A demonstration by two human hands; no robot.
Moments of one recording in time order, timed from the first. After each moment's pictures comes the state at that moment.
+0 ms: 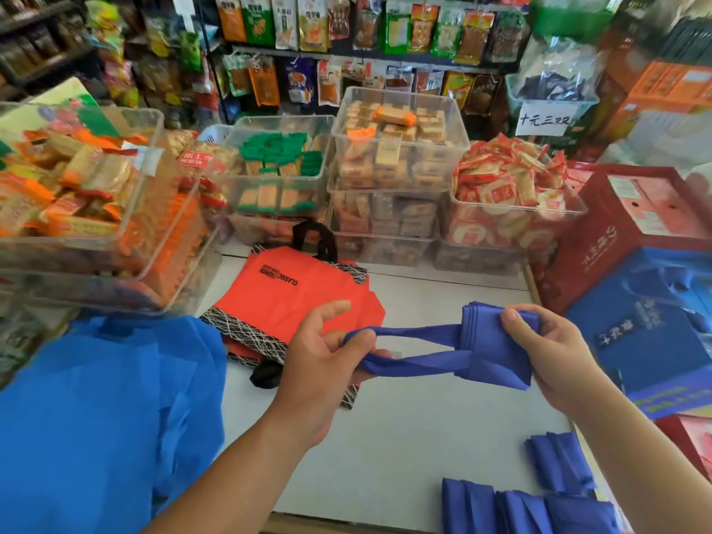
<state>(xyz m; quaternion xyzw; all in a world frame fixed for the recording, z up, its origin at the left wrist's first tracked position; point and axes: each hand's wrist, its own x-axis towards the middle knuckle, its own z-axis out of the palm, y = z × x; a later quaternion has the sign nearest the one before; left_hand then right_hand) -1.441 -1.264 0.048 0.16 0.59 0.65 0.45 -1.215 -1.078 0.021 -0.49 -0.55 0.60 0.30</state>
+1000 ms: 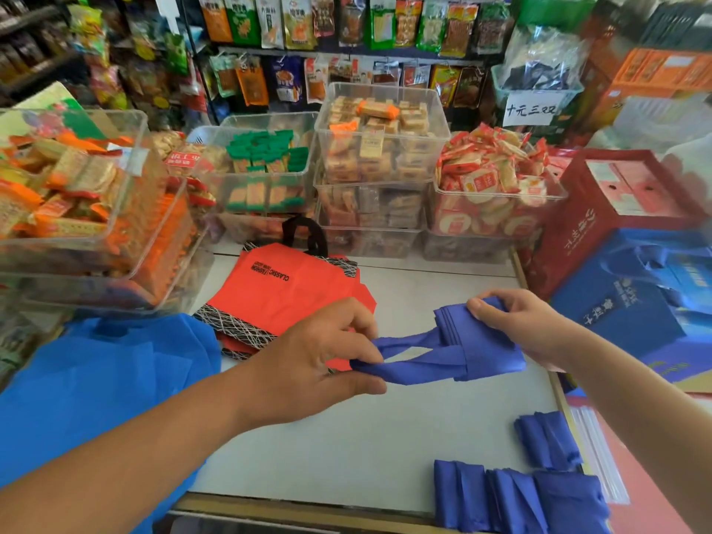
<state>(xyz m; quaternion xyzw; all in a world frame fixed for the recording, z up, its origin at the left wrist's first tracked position) -1.475 -1.280 0.074 0.72 0.55 0.33 0.28 -1.212 -1.061 0.040 -0.46 -0.65 0.59 0.11</state>
